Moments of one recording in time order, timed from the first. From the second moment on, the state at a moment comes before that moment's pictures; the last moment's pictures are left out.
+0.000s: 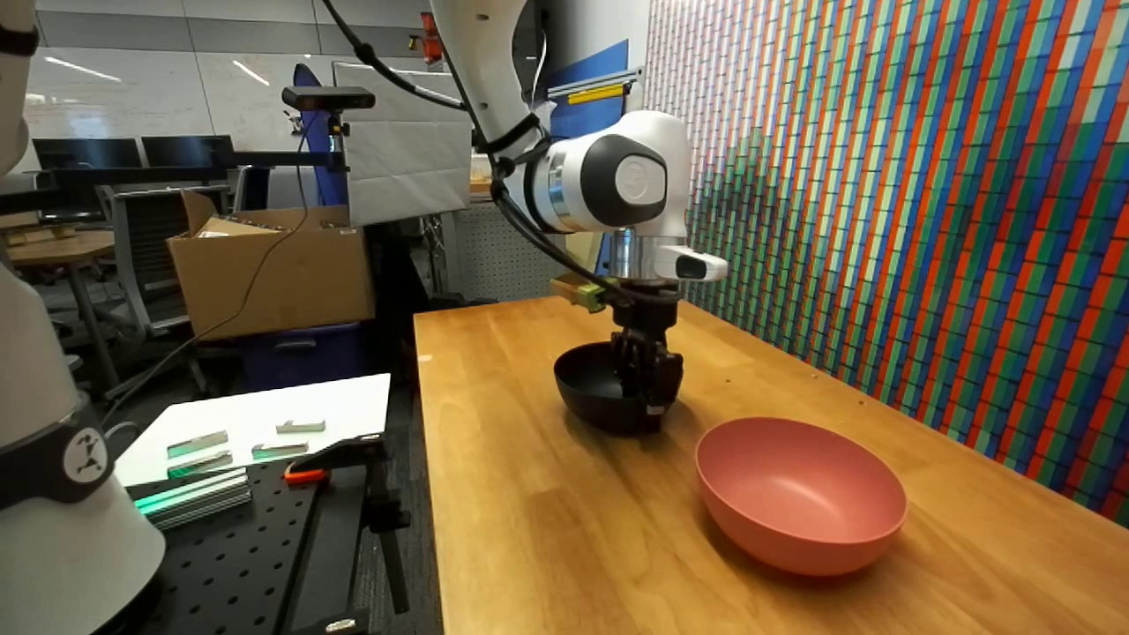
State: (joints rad) arm 0.26 0.52 -0.01 -2.13 -0.25 2.52 0.42
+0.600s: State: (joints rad) arm 0.28 0.50 -0.02 -2.11 -0.25 2.52 0.42
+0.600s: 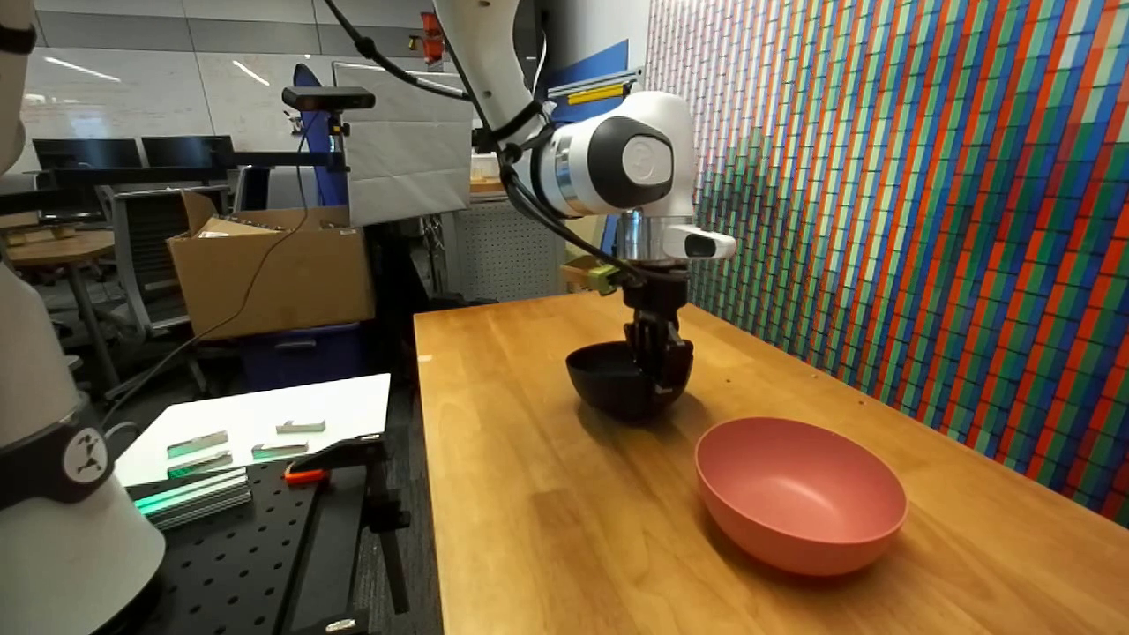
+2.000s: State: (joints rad) arm 0.08 0.25 -0.17 -2.10 -0.25 2.48 0.42
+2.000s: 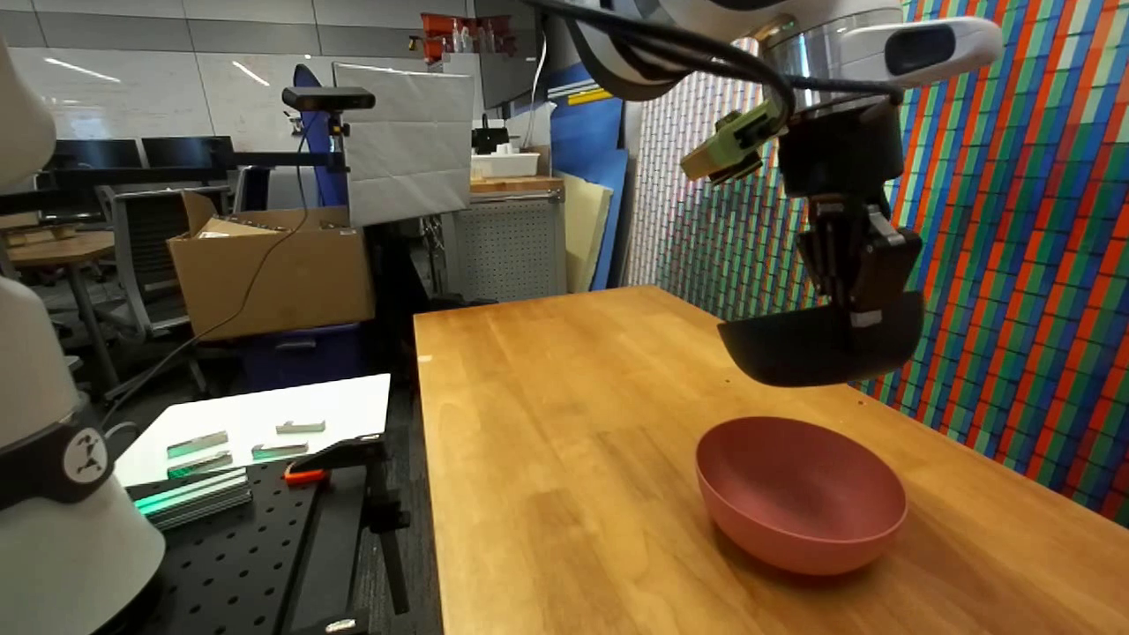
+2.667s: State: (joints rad) arm 0.02 0.23 -0.12 -2.20 -0.04 2.45 0.36
